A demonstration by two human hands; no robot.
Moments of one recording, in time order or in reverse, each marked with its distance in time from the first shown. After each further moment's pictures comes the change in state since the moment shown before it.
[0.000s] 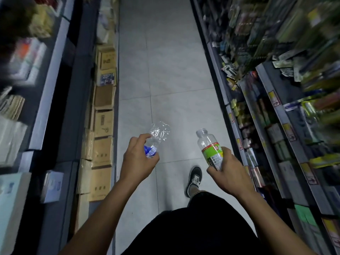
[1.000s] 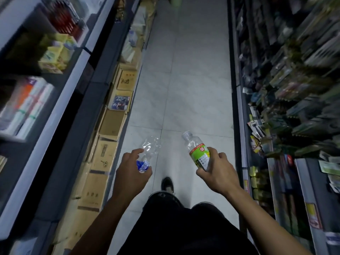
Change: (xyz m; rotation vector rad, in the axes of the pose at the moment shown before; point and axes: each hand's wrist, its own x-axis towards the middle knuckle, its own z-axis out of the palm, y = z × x) left_hand 0.390 0.022 -0.064 -0.058 0.127 -0.266; right_hand 0.433 -0.244 -0.062 -0.239 -0.134 -0.191
